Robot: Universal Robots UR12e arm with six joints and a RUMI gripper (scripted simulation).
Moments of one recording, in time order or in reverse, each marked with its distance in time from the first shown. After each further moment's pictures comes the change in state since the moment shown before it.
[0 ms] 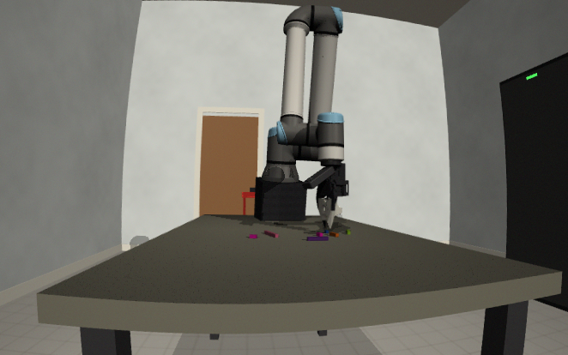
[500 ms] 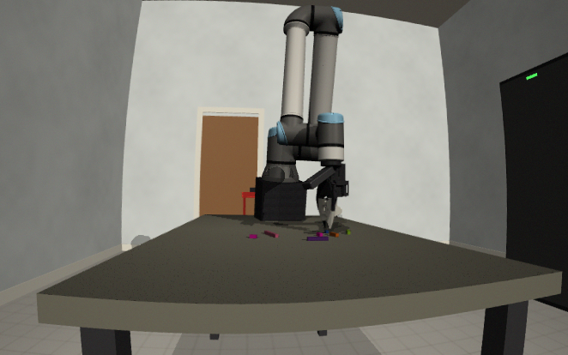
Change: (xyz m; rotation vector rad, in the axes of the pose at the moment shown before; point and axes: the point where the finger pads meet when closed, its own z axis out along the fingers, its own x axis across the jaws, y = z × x) arm 0.000 0.000 0.001 0.000 0.000 0.000
